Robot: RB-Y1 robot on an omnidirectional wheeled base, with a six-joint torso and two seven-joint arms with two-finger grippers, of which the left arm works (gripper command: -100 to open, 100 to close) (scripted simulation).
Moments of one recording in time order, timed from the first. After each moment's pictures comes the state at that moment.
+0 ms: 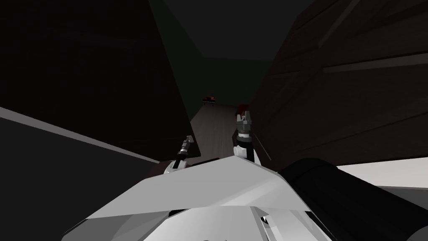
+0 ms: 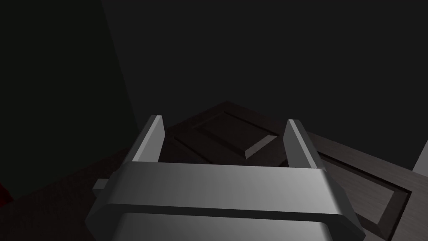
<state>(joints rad) -0.11 0.05 0.01 -0.68 -0.21 -0.79 0.16</state>
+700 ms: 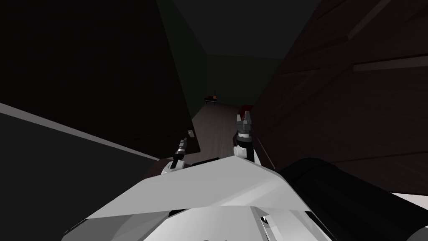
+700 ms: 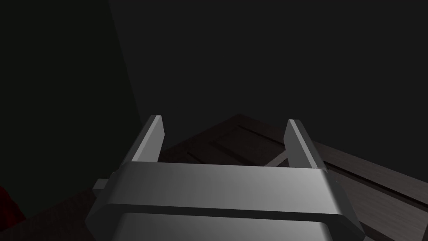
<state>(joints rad) -0.12 0.07 0.06 -0.67 -0.18 -0.80 0.15</state>
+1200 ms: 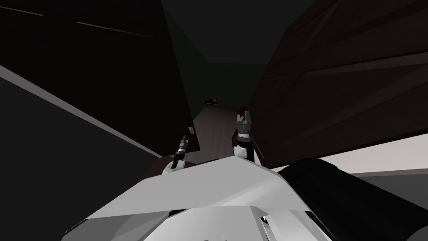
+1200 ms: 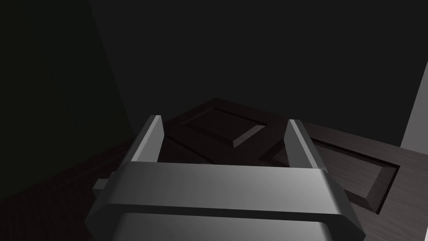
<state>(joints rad) -0.12 0.06 0.07 -0.68 -0.17 -0.79 0.15</state>
